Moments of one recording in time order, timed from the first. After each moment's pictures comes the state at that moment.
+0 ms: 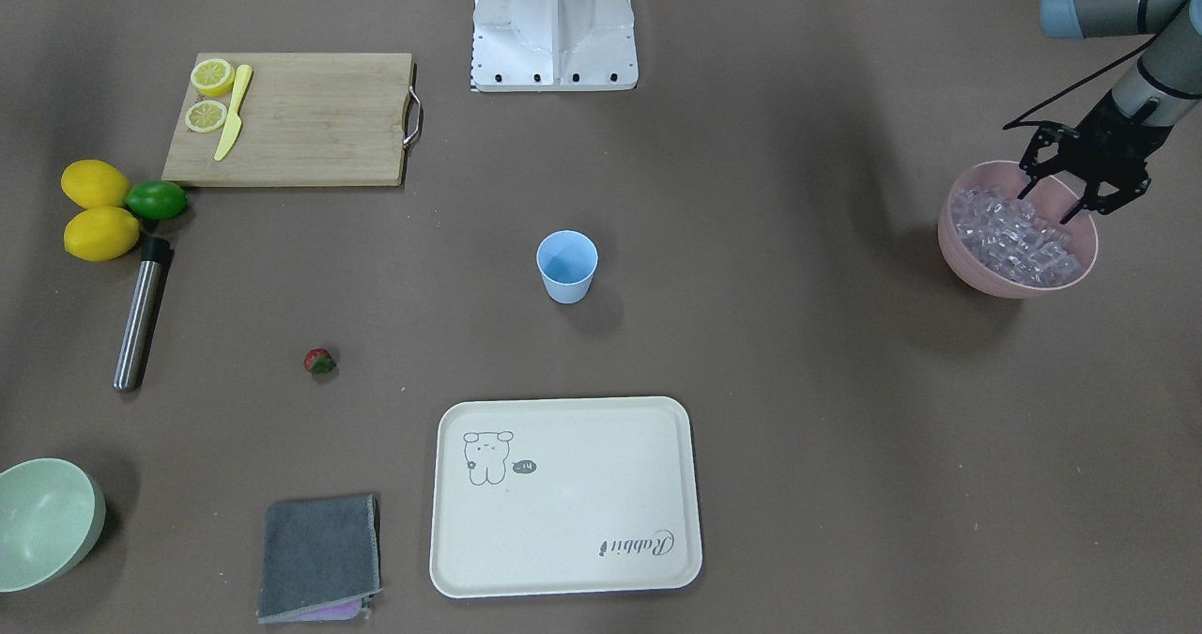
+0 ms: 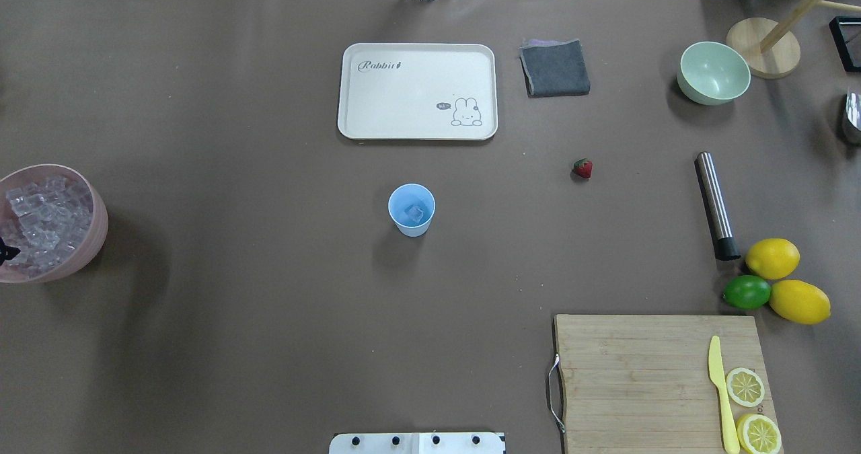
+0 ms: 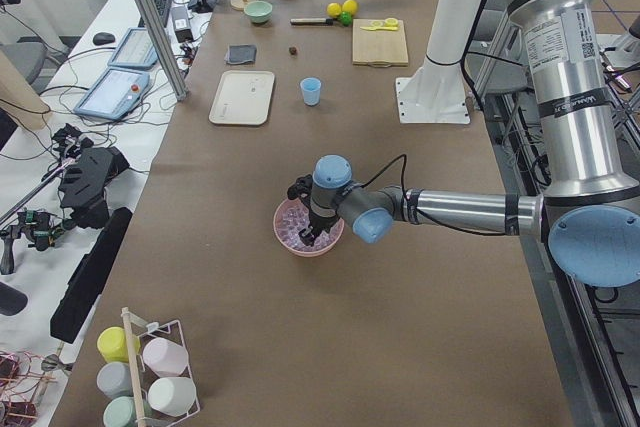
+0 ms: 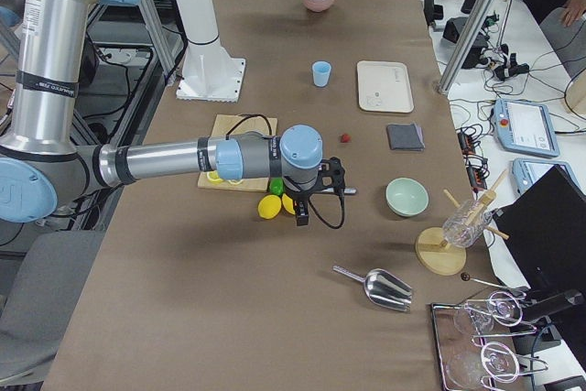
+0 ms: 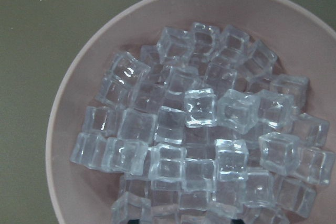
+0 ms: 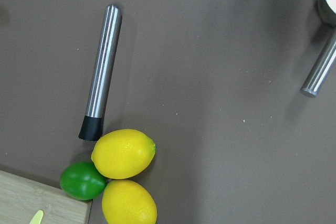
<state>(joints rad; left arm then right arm) -1.02 -1.31 -1.77 -2.25 -2.16 -0.03 1.48 -1.79 1.94 -1.62 2.50 -0.06</state>
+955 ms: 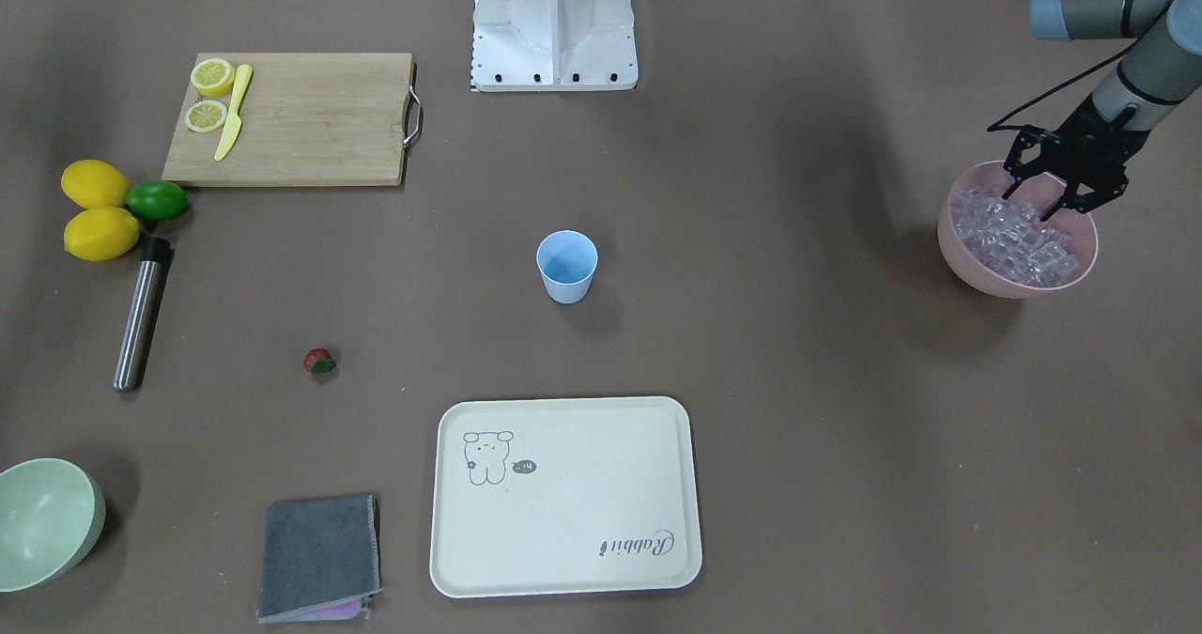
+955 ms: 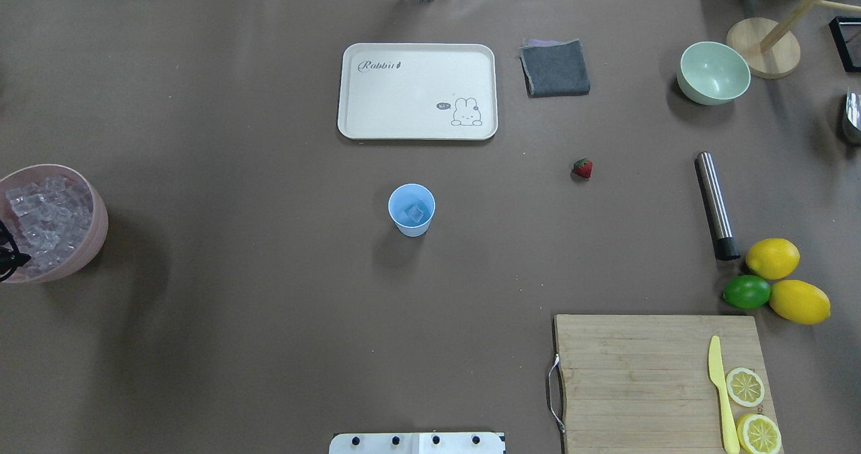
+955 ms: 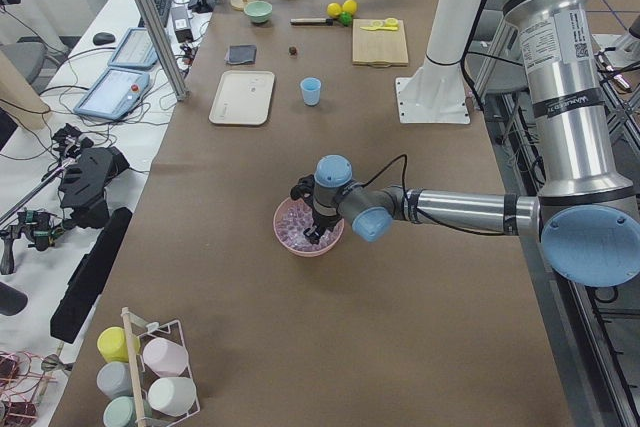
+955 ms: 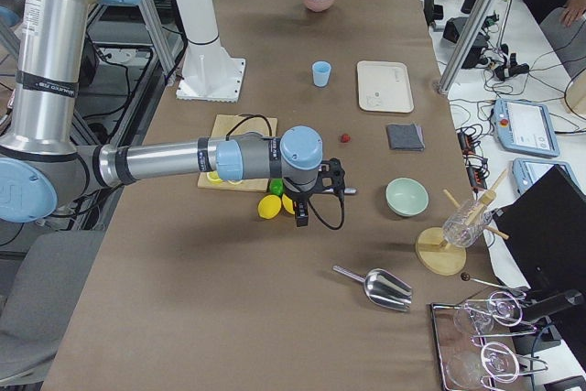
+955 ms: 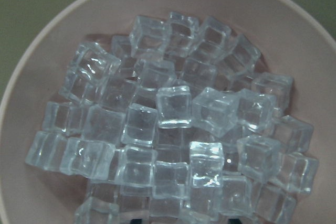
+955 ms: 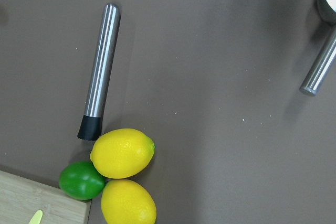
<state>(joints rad) -0.98 -1.31 -1.77 -2.25 -2.16 -0.08 1.48 -1.79 1.93 -1.62 2.50 -0.06</state>
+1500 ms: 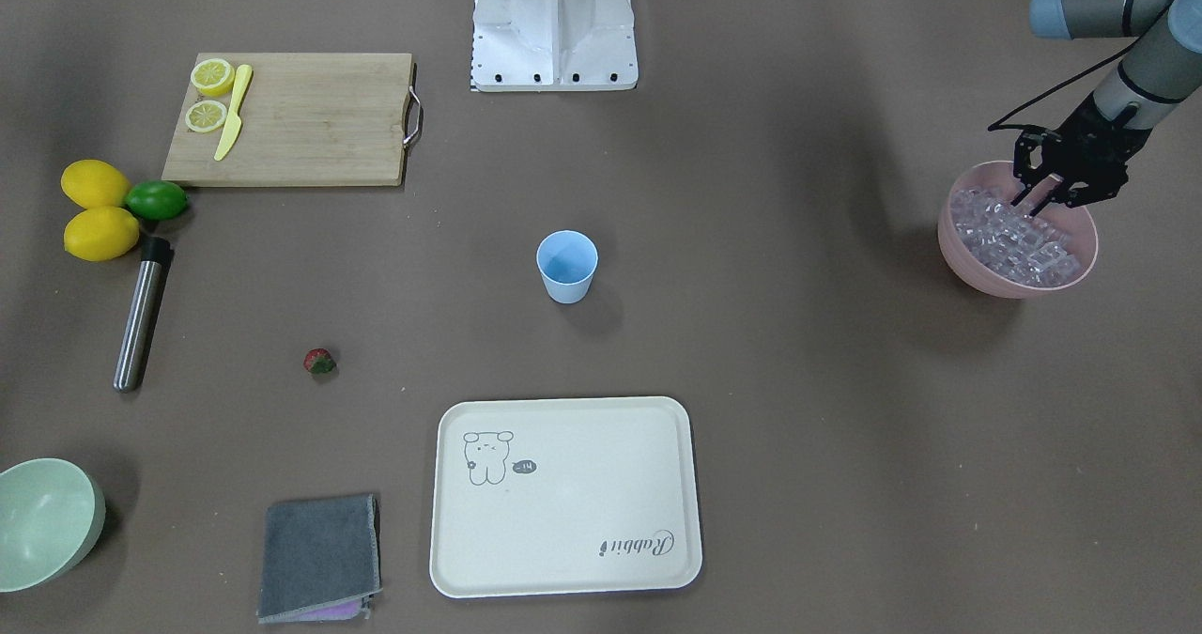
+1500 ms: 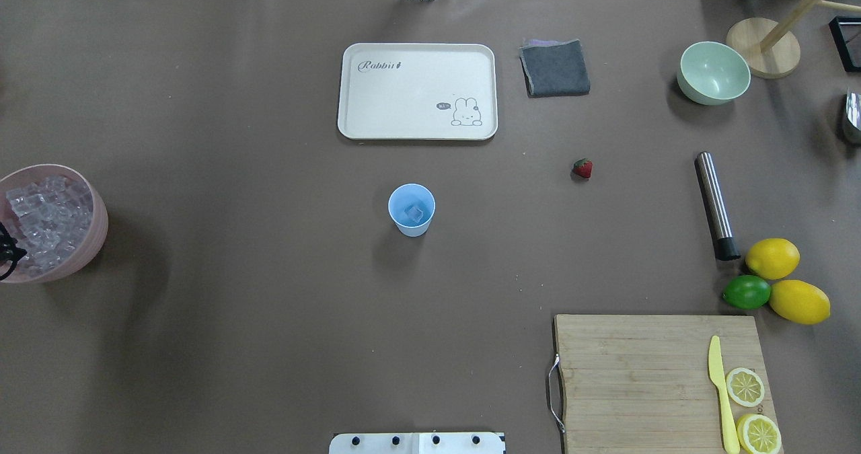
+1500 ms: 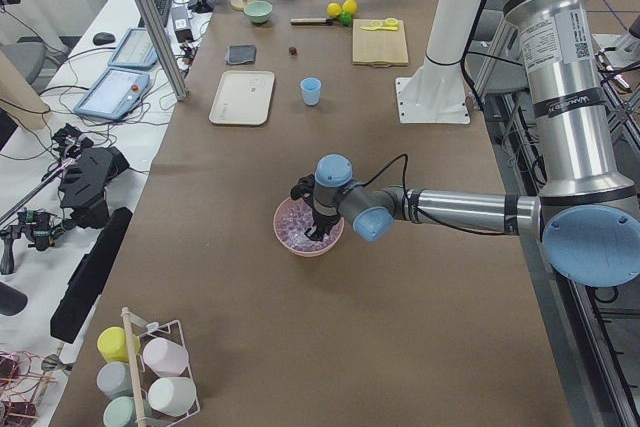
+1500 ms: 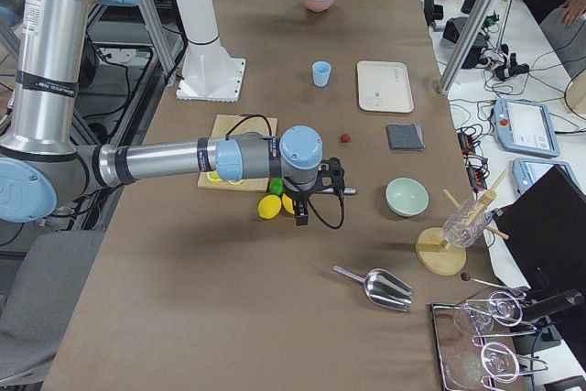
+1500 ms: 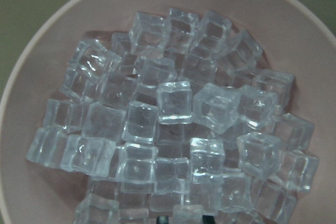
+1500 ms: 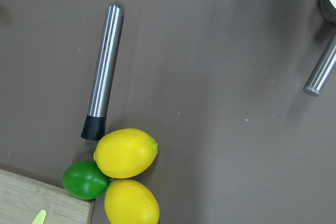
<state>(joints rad) -0.99 -1.31 -1.78 -2.25 -2.17 -0.08 1.48 -1.79 1.94 -1.62 2.51 -0.06</state>
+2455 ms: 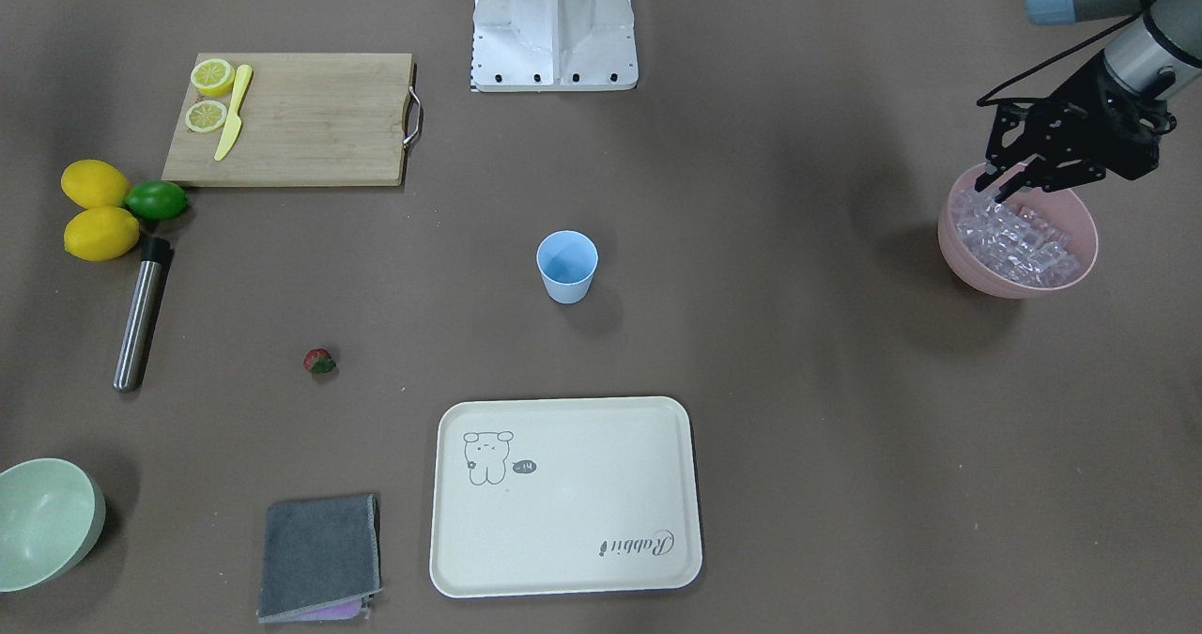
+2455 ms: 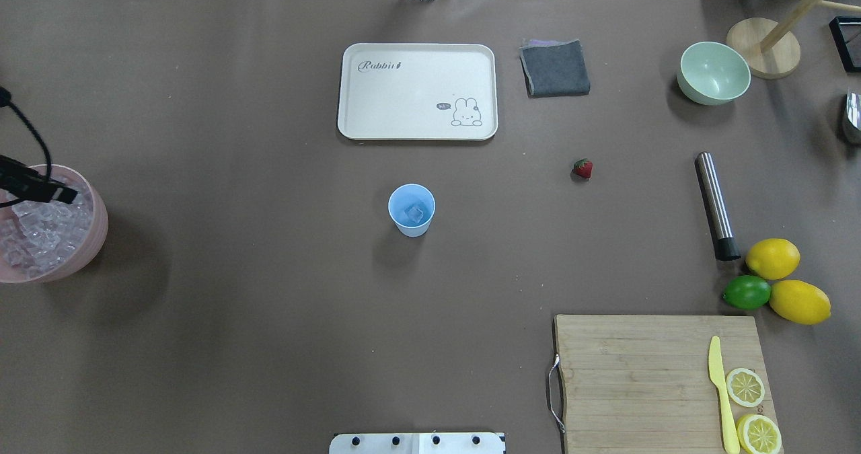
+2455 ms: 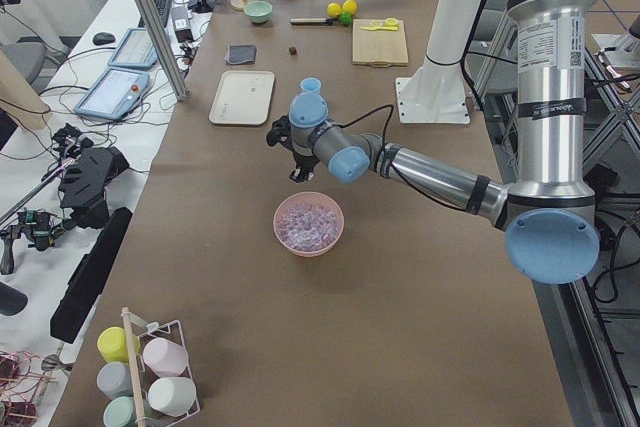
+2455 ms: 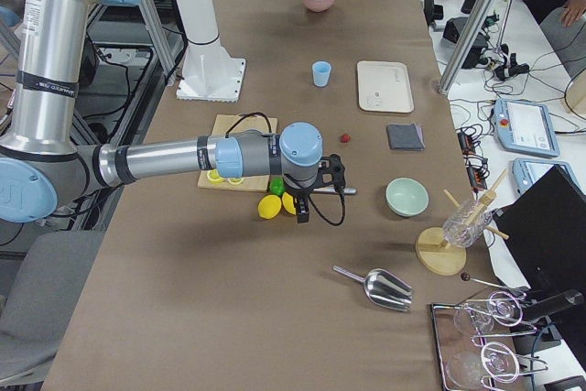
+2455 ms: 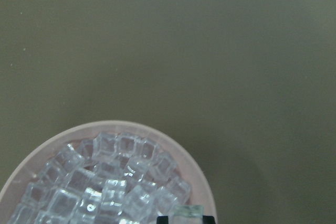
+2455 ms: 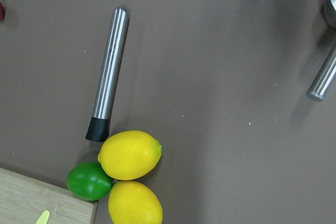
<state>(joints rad) -1.06 -1.54 -1.96 -1.98 -2.37 -0.40 1.48 -1.79 1.95 -1.62 2.51 -0.06</state>
